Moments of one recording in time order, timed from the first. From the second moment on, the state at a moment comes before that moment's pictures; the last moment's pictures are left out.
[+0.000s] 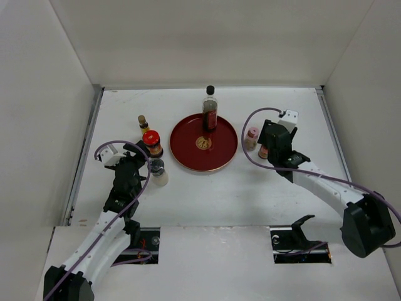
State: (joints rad) left arm -0.31 0.60 0.24 0.31 -0.62 -0.69; right arm 0.47 1.22 0.74 0.04 0.69 0.38
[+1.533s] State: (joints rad) left arm -0.32 0.61 0.23 0.33 -0.61 -0.69; right arm 0.63 1.65 1.18 0.15 0.51 0.27
